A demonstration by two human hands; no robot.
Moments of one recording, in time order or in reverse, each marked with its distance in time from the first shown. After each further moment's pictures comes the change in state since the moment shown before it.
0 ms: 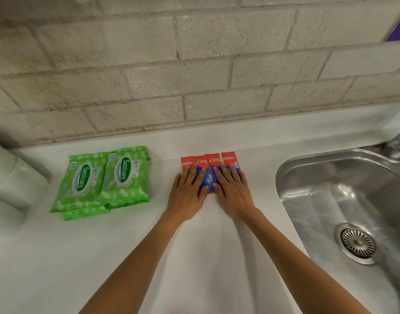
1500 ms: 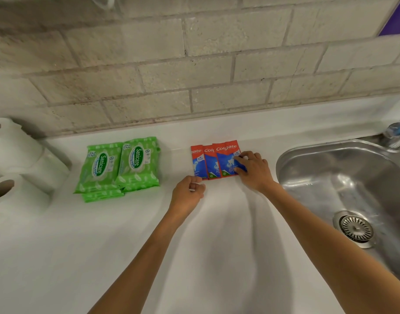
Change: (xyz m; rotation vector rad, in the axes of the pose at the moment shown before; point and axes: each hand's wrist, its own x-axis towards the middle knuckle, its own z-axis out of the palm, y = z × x) left_hand -0.064 0.021 -0.038 -1.065 0.058 -0.452; right_hand 0.002 0.032 -0.037 -0.018 0.037 0.082
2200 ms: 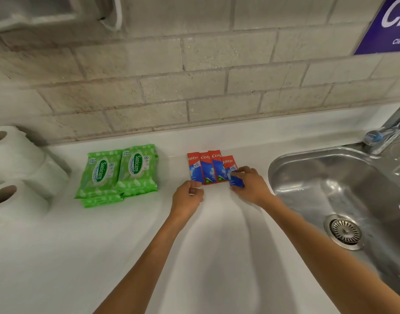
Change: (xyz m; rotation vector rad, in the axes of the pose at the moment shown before) left_hand -0.010 0.007 0.005 -0.043 0.030 0.028; right_hand -0.036 -0.008 -0.013 0.131 -0.071 0.015
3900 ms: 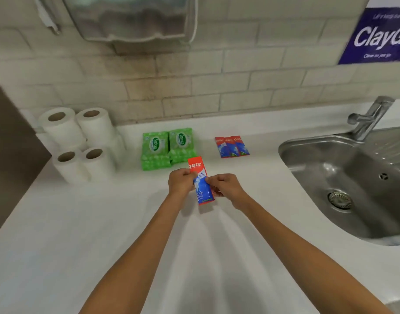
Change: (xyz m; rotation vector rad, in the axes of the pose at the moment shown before) left_hand -0.115 -0.026 -0.138 -0.114 0.131 -0.071; right_hand -0.159 -0.209 0.046 1.043 -0.065 0.241
